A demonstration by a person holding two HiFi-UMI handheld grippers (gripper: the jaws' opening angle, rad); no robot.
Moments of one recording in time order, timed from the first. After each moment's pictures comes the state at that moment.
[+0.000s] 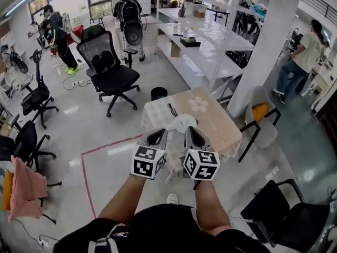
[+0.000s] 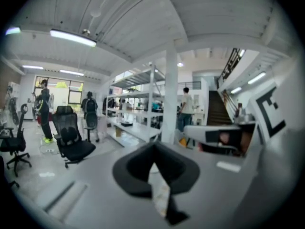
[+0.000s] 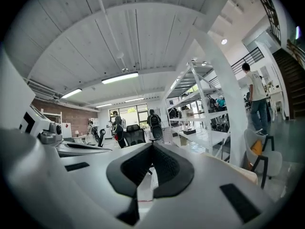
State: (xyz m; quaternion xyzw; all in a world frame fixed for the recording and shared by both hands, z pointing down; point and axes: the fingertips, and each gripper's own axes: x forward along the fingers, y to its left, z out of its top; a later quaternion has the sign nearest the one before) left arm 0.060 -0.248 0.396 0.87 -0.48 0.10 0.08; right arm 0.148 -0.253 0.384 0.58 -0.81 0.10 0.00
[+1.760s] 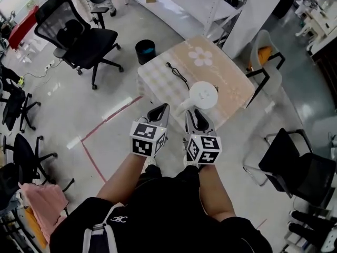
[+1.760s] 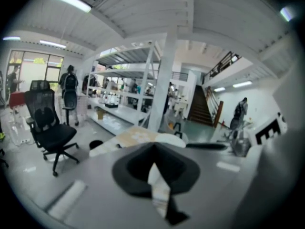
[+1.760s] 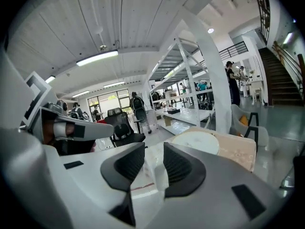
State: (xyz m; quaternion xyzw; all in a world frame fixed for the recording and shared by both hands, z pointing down) left arm 0.000 -0.372 0.508 0.91 -0.35 0.16 0.15; right arm 0.084 -0.339 0.539 0.65 -0.73 0.19 0.05
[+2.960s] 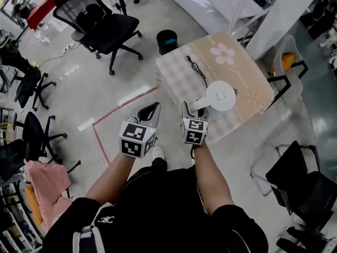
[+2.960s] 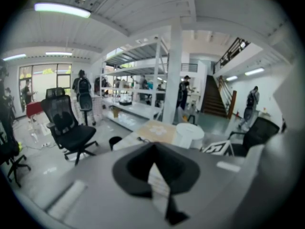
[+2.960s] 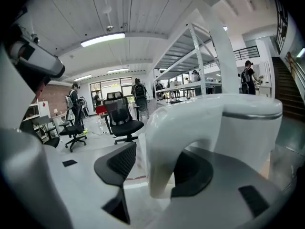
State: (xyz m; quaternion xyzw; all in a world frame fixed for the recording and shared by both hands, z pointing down) left arm -0.066 -0.382 0.531 0.87 -0.41 0.21 0.14; right arm 0.059 -0.417 0.674 0.64 -0.73 0.18 0.14
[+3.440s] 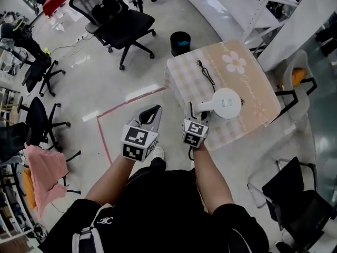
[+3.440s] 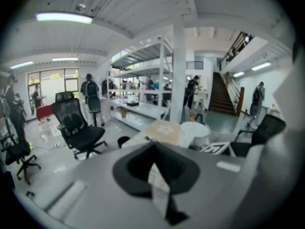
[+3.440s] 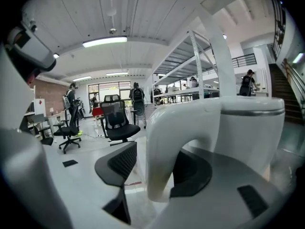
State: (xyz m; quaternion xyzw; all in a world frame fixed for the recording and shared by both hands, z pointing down) left arm -0.082 -0.377 0.527 0.85 -0.46 0.22 0.12; right arm 0.055 -0.434 0.672 0.66 -0.73 0.14 0.12
